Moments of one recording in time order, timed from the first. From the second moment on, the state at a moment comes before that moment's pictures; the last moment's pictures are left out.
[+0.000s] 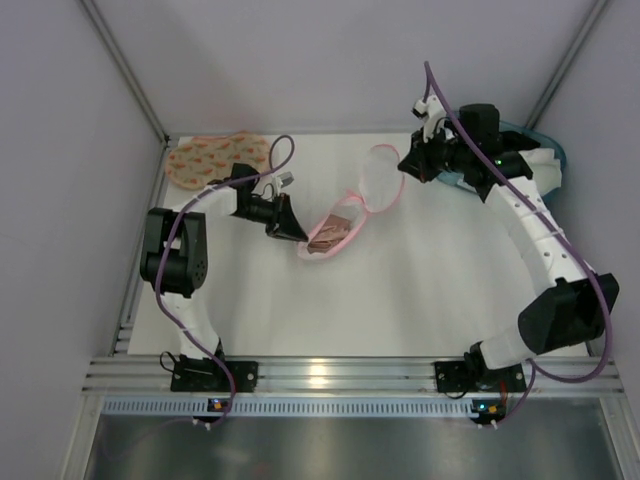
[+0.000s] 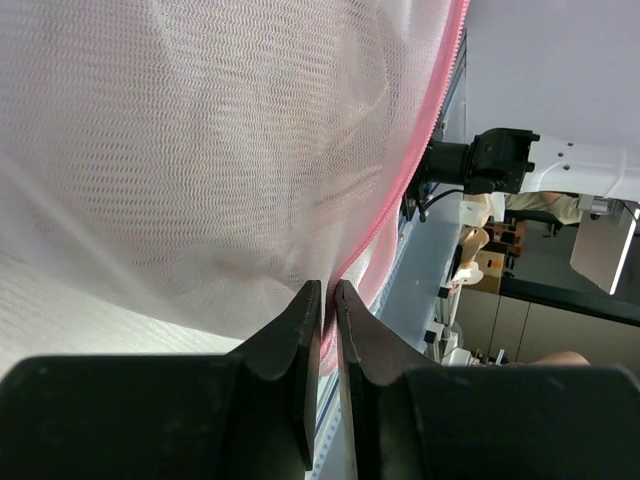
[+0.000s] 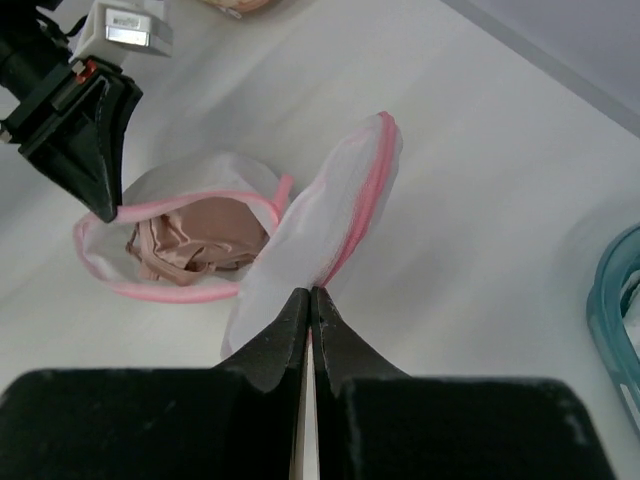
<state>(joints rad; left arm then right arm) -0.16 1.92 1.28 -0.64 1.13 -0.06 0.25 1.49 1.49 -0.53 -0.53 -0.18</state>
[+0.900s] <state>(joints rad) -0.12 2.04 1.36 -0.64 1.19 -0.20 0.83 1.69 1.49 -0.61 -0.38 -0.56</state>
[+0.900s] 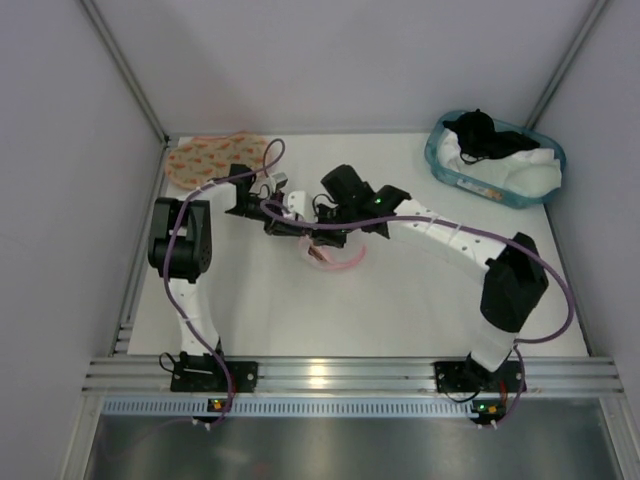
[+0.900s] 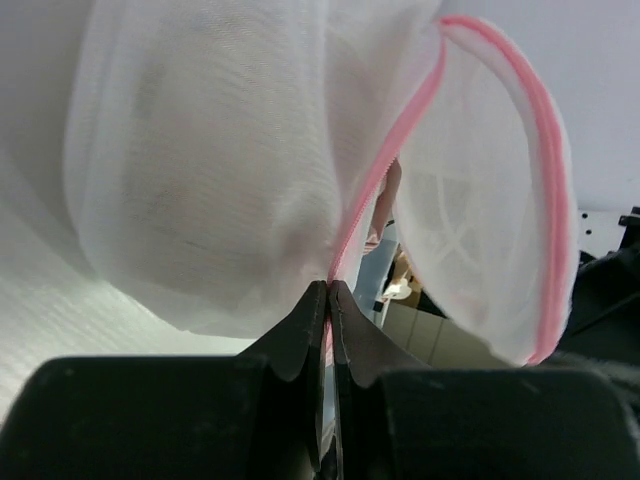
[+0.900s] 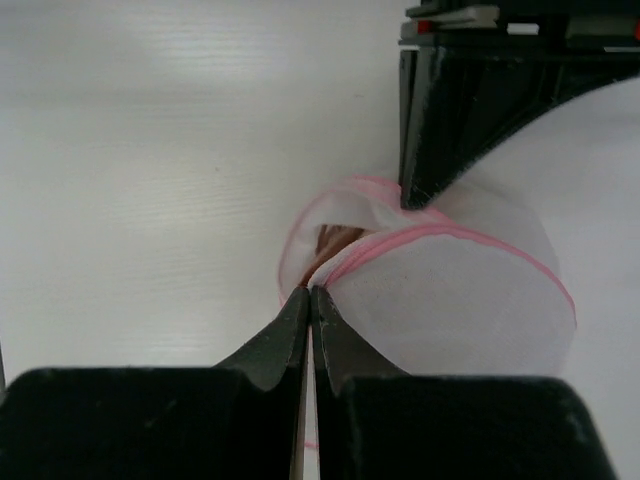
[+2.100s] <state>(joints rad) -0.01 2.18 1.41 -0.64 1.18 -0.25 0.48 1.70 1.31 -0.49 -0.83 -0.01</state>
